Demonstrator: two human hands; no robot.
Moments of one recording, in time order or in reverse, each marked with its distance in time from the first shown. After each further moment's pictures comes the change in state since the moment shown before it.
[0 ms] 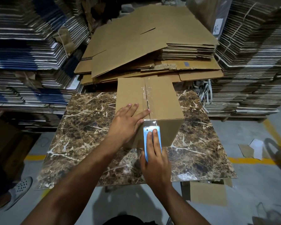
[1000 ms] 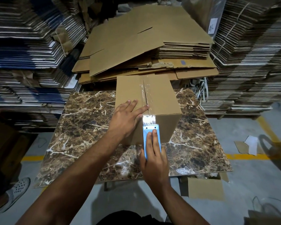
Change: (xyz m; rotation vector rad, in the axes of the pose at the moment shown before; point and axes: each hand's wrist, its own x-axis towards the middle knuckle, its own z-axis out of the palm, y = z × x) left_hand 0.002 0.000 0.001 0.001 -0.003 0.002; right_hand -0.017 -0.001 0.007 0.001 0.038 -0.006
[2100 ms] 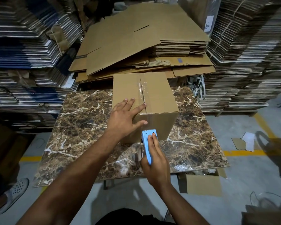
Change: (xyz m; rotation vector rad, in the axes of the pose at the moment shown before) left_hand -0.005 0.005 -0.001 0.007 -0.024 -0.021; right_hand -0.016 0.020 -0.005 0.309 -0.146 0.127
